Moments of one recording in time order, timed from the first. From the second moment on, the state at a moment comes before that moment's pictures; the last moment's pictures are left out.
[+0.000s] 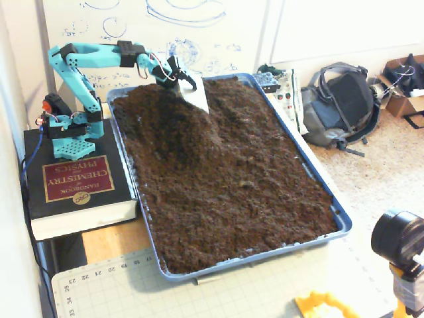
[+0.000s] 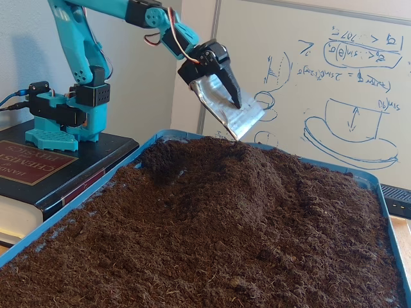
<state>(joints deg) 2.5 117.9 130.4 23.0 -2.9</state>
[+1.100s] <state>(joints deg) 33.0 112.9 160.5 21.7 -45.3</state>
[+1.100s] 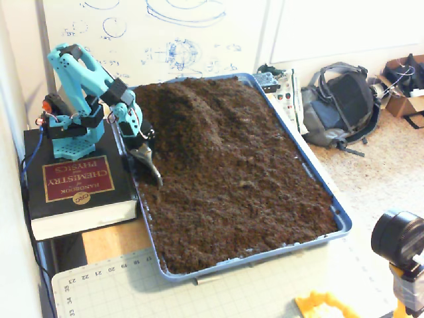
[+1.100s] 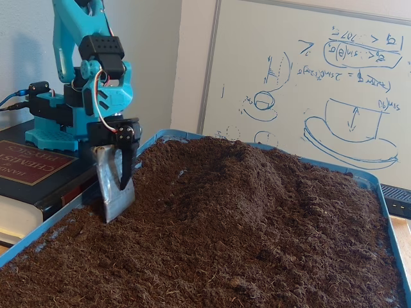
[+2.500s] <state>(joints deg) 20.1 99.8 134.4 37.9 -24.4</state>
